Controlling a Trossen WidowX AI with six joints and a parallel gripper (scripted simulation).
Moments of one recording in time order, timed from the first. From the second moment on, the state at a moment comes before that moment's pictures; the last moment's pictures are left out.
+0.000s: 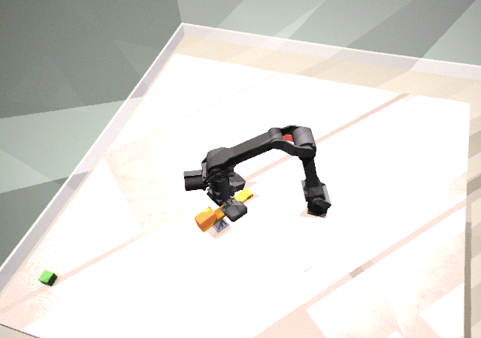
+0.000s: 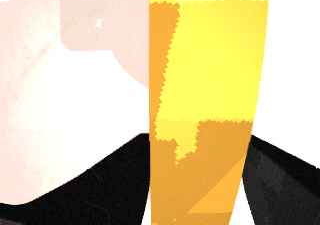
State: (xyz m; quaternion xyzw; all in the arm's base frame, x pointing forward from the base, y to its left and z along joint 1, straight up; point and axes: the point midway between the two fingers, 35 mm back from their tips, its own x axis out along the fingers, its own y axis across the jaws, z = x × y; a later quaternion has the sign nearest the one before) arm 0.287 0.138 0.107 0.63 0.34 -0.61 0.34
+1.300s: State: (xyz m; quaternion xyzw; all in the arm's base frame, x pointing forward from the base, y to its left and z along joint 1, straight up) arm 0.287 0.138 0.105 0.63 0.34 -0.61 0.34
